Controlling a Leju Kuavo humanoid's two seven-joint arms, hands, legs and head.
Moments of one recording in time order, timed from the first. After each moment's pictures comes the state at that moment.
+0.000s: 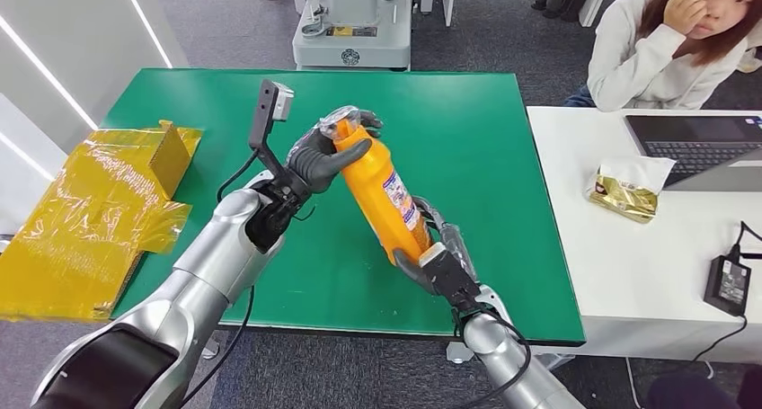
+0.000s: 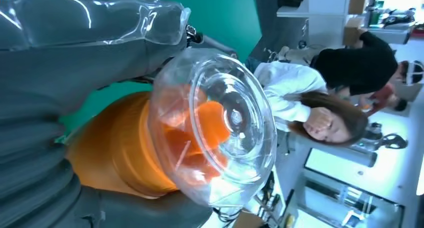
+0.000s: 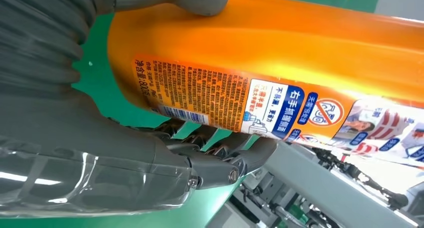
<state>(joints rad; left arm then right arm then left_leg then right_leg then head) -0.86 -0.15 -0.47 -0.53 0.57 -0.34 -0.23 -0.39 0.01 0.62 -0.97 0.12 -0.27 -0.47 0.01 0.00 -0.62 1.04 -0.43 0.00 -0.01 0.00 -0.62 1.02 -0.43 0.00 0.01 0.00</state>
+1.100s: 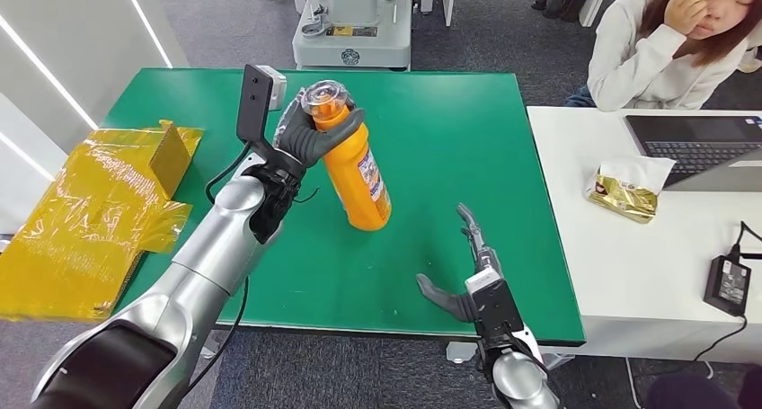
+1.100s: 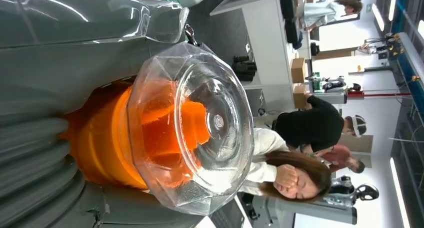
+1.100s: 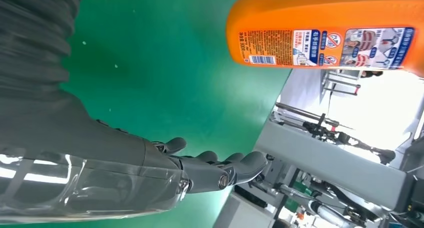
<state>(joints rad) -0.88 -0.16 -0.47 -0.61 0.32 -0.10 -0.37 -0.14 -0.03 0.47 -1.34 0.10 -0.24 -0.41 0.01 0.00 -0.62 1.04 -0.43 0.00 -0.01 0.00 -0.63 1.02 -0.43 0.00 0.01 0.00</state>
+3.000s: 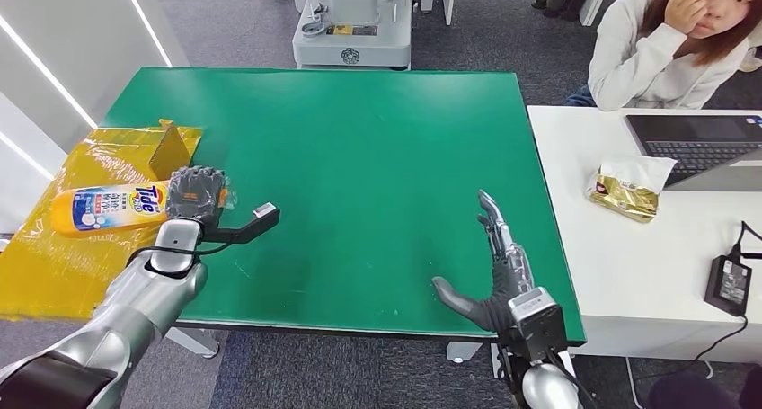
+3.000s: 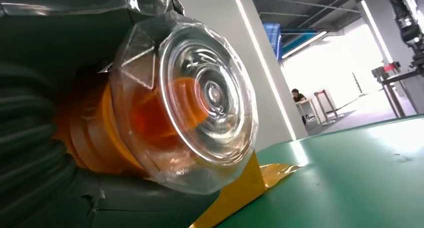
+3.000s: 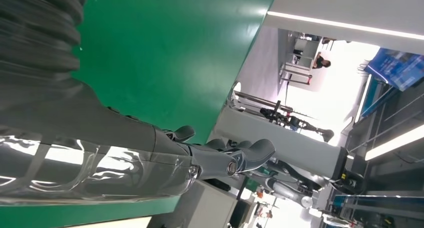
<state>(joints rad) -0.75 0.15 -0.50 -0.30 -1.39 0.48 0.16 -0.04 -0.06 0.40 -1.61 0.10 -0.12 -0.44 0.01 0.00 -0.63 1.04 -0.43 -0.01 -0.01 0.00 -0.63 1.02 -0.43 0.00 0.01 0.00</state>
